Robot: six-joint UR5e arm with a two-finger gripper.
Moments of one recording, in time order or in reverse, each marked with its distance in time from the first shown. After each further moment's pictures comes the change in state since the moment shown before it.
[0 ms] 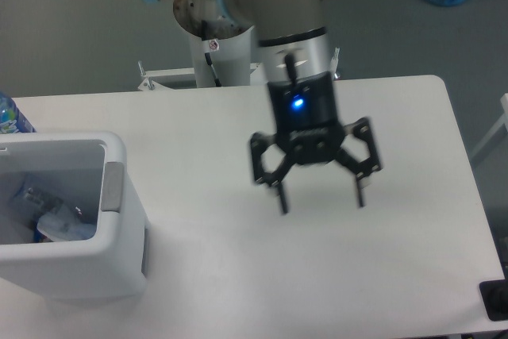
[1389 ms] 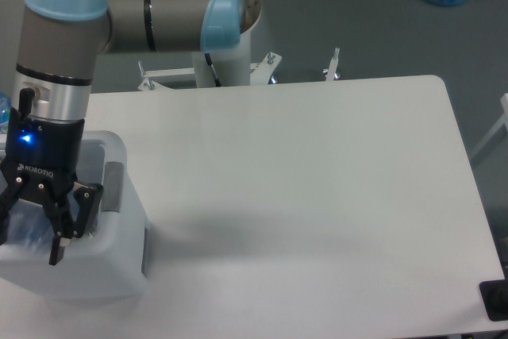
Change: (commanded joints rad) arm -0.509 -0.169 0.117 0.237 -0.190 -0.734
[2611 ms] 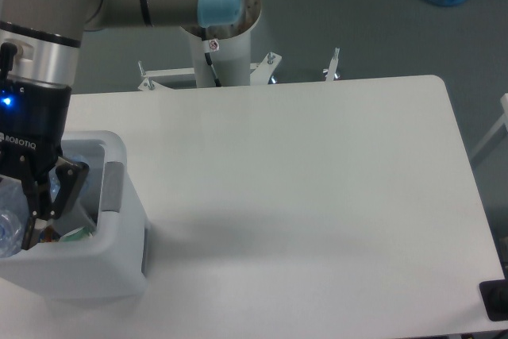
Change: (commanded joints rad) arm -0.002 0.015 0.032 0.002 -0.003 -0.003
